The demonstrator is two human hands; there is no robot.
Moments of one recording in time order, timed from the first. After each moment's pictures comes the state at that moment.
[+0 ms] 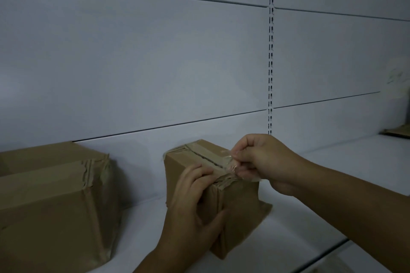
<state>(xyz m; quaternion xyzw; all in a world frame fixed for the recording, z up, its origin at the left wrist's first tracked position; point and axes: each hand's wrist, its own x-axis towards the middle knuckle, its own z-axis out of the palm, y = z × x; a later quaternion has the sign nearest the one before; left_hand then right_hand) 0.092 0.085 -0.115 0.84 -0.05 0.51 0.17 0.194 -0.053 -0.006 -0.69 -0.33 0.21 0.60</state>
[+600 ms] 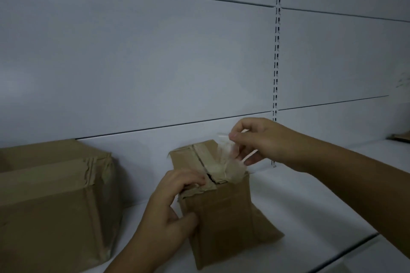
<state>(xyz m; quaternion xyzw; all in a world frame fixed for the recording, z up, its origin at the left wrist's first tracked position) 0.063 0.096 -0.091 0.82 -0.08 0.44 0.34 0.209 -0.057 0.023 -0.74 -0.48 0.16 0.45</state>
